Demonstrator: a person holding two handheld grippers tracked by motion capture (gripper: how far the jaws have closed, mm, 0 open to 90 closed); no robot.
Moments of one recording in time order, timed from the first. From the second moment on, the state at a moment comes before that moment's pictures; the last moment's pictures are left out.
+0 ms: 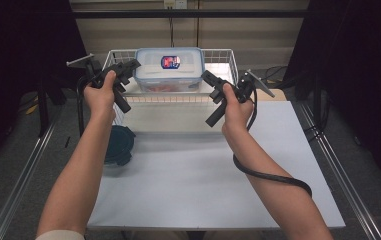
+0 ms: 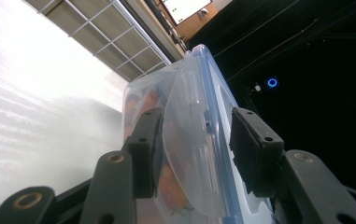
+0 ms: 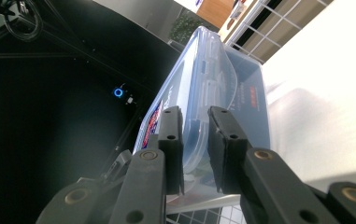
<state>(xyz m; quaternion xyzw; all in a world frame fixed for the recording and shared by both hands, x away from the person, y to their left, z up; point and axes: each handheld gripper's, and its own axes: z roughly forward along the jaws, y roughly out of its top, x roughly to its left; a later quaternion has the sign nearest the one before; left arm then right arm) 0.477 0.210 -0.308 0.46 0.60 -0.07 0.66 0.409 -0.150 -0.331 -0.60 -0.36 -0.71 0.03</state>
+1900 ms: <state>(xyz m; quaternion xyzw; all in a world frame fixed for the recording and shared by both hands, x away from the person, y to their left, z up) 0.495 0.200 -0.302 0.47 0.61 0.00 0.64 0.432 -0.130 -0.322 -0.61 -0.38 -0.70 -0.02</state>
